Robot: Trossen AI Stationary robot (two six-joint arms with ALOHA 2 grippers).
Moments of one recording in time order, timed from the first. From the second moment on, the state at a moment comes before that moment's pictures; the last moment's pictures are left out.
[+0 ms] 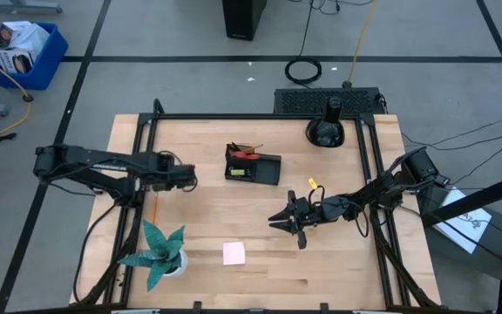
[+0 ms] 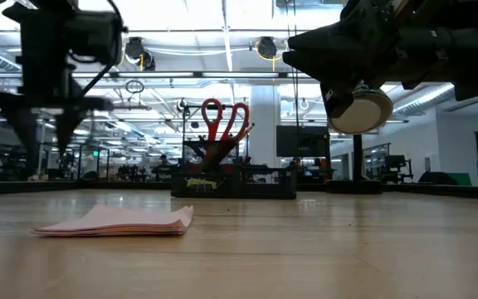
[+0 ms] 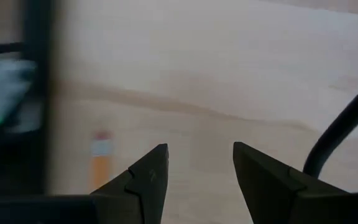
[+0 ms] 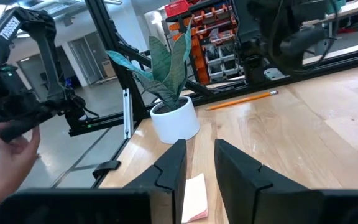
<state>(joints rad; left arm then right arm) 0.09 1.19 0.71 -1.10 -0.17 -1.63 0.33 1.69 0.43 1.25 0.18 0.33</state>
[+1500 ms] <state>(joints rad) -0.36 1.37 0.70 -1.23 -0.04 -2.26 0.33 1.69 0.43 1.25 0.18 0.33</state>
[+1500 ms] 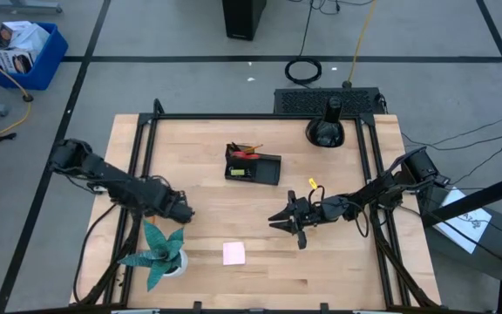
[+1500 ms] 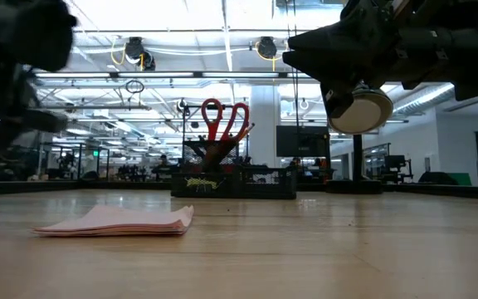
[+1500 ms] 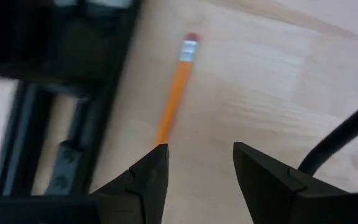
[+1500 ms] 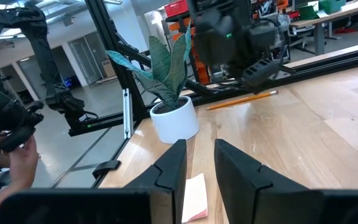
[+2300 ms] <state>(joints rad) -0.68 1.37 0.70 -1.21 0.06 -2.54 0.33 1.69 0.43 1.25 0.18 0.33</state>
